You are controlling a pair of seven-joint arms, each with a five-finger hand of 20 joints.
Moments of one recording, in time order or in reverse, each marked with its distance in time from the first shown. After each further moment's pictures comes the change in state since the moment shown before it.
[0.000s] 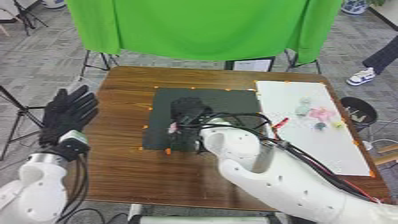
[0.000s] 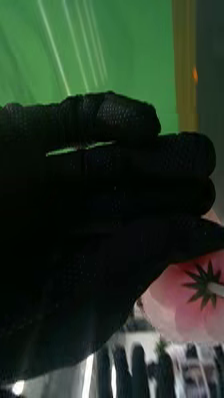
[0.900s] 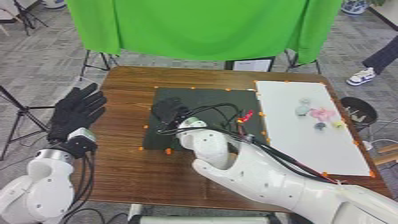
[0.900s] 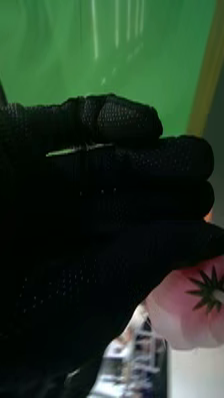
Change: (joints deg) left arm -3.5 2.0 4.4 -0.3 0.6 1.6 0.2; right arm 6.0 -9.9 -6.6 13.6 -14.0 -2.5 -2.0
